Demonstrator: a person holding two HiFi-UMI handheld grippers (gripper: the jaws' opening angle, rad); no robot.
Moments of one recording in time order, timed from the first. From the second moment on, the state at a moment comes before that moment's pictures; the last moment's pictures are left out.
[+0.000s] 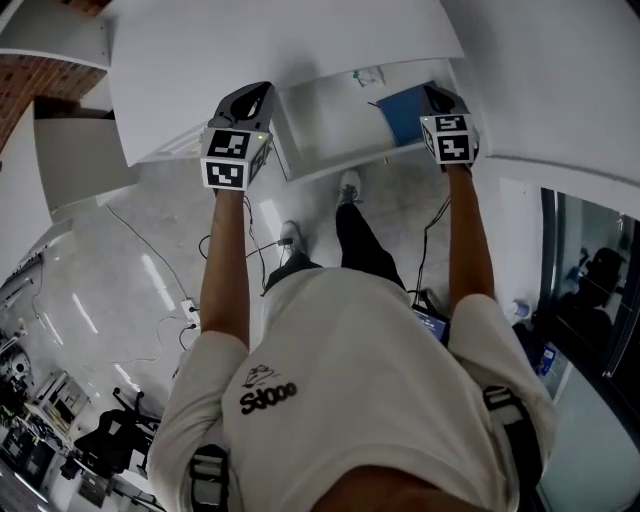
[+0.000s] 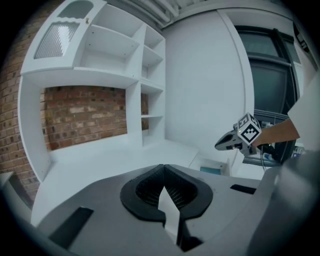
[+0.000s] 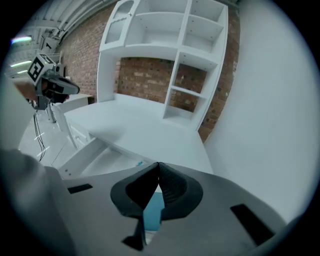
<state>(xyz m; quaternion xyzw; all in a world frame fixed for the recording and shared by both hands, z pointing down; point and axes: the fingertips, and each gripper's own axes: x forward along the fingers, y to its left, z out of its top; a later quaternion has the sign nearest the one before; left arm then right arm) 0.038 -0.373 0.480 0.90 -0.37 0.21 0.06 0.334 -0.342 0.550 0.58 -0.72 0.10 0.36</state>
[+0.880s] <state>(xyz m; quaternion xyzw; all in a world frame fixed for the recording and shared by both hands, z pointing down) -0.010 -0.217 0.327 0.94 -0.30 0.13 -0.09 0.233 -0.143 0.333 0.65 -0.72 -0.03 0.24</state>
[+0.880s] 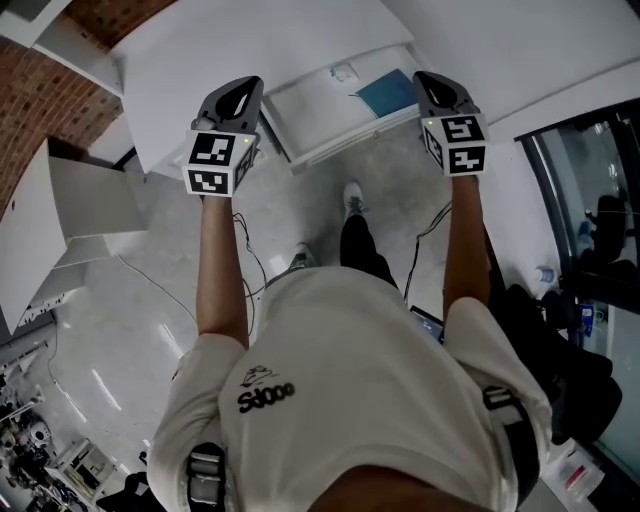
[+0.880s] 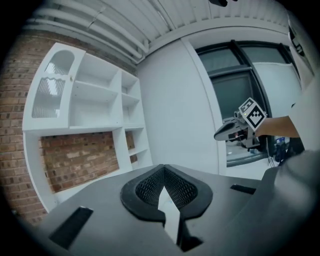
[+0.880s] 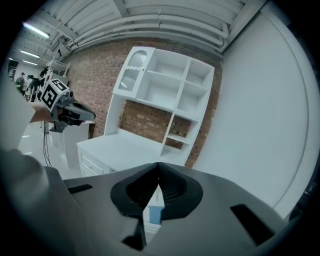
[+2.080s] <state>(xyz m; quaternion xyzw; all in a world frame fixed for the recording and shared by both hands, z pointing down) -0.059 -0.090 0.254 0.95 -0.27 0.06 -0.13 0.119 -0.016 0.252 0.64 -0.74 -0.08 0.19</state>
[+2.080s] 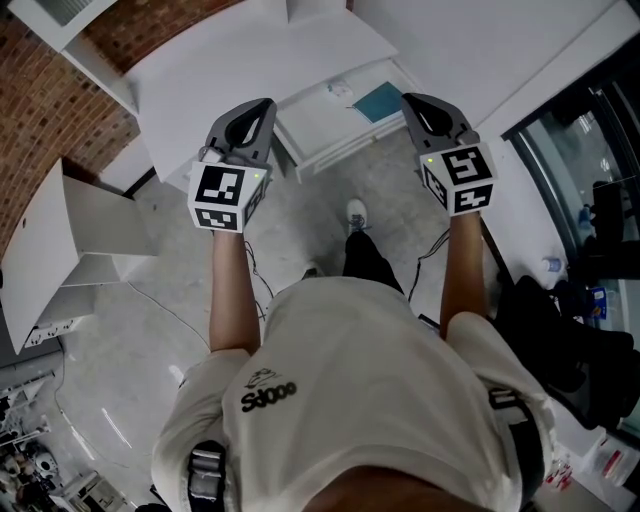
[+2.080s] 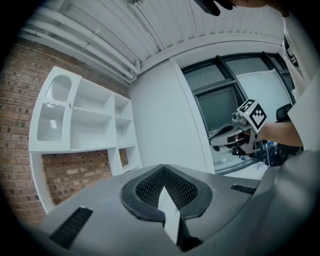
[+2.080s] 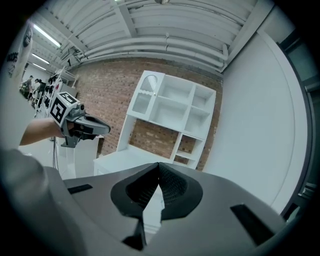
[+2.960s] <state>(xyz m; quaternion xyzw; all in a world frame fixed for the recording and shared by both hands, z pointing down) -0.062 -0.103 0.265 0.95 -0.28 0.08 -0.13 0.115 -0.037 0.264 0.63 -0.74 -0.08 0.21</state>
